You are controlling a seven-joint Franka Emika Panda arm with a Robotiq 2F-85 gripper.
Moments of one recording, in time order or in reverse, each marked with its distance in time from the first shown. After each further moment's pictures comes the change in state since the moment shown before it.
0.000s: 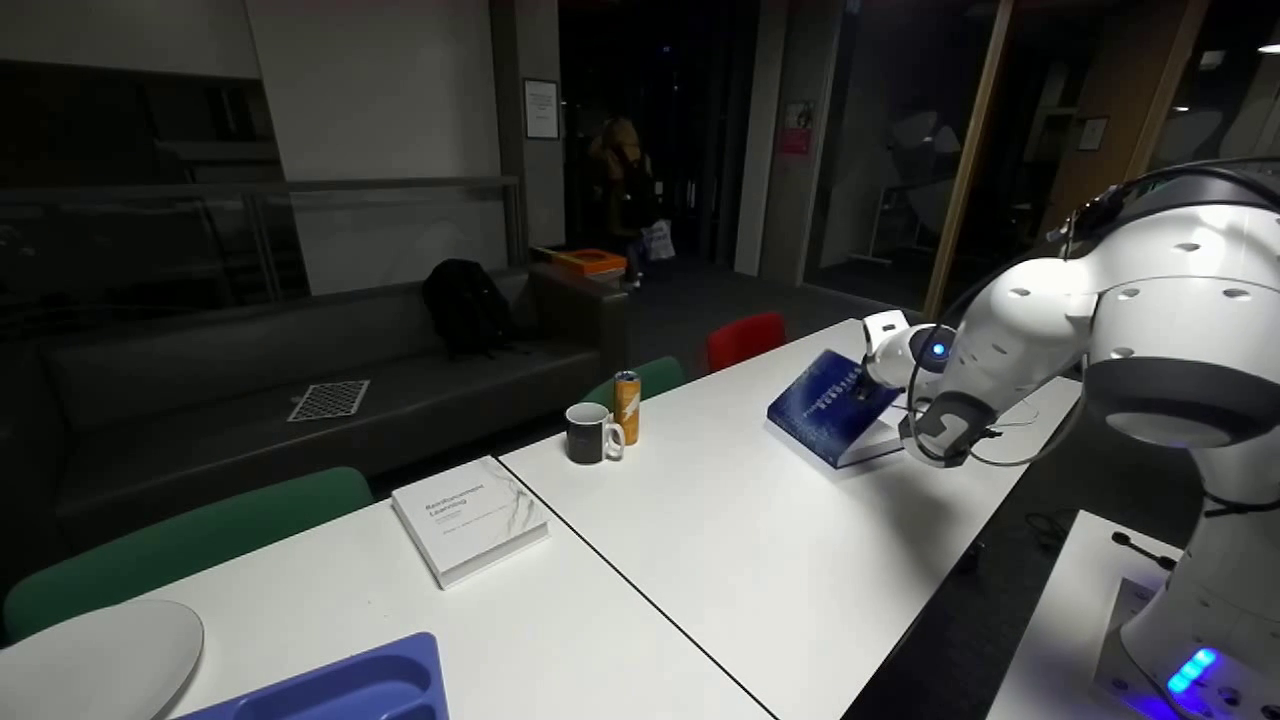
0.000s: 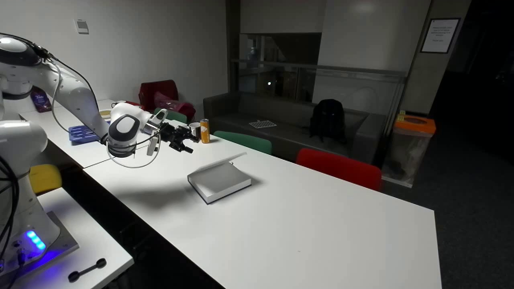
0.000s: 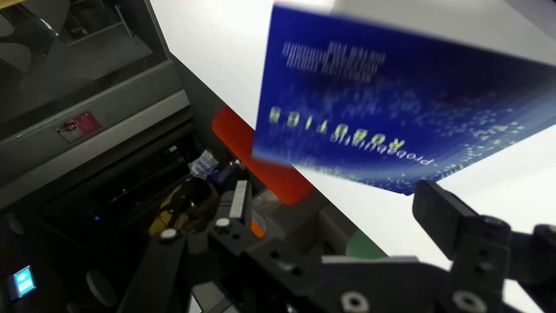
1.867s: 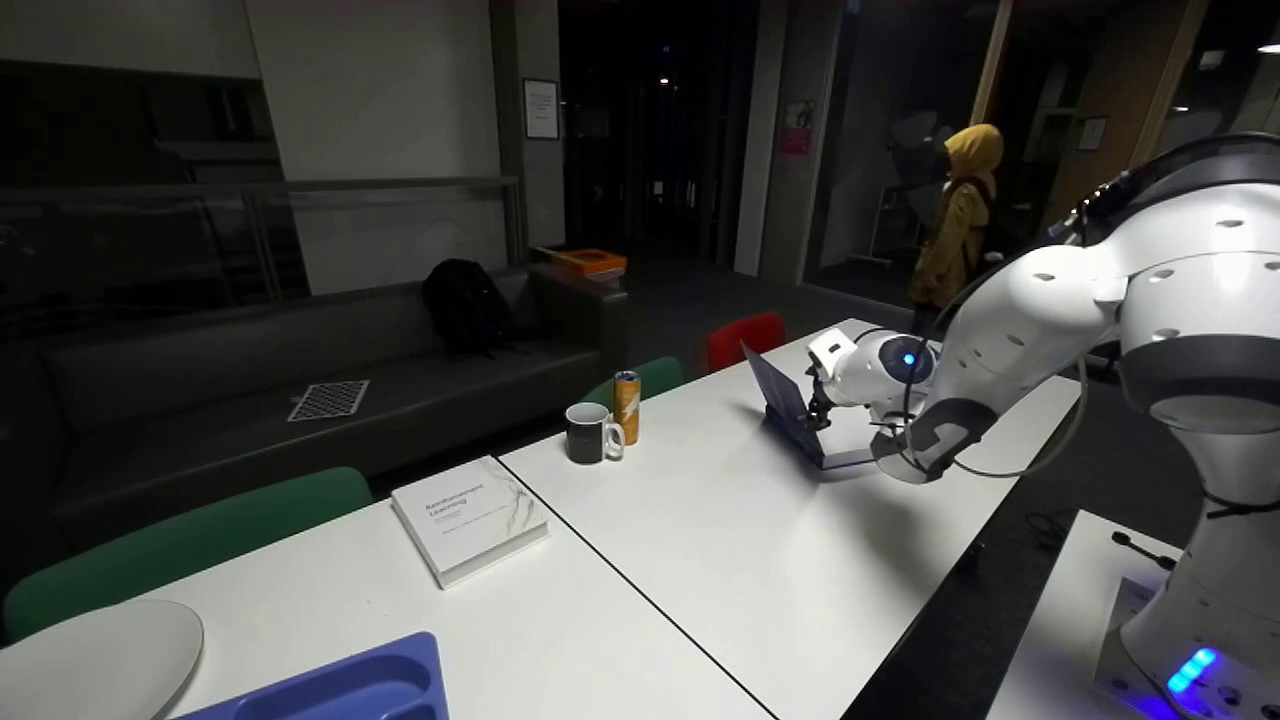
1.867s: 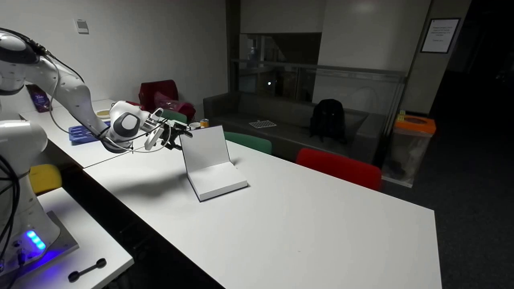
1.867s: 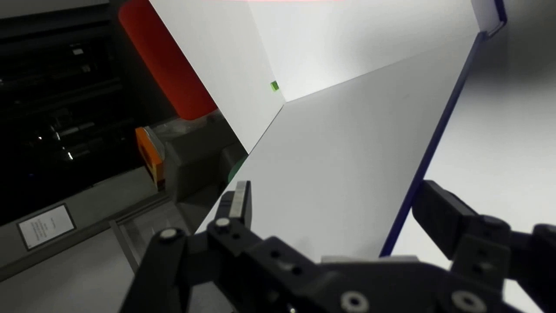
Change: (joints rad) arm 0.027 -0.074 0.099 0.110 -0.109 0.000 -0.212
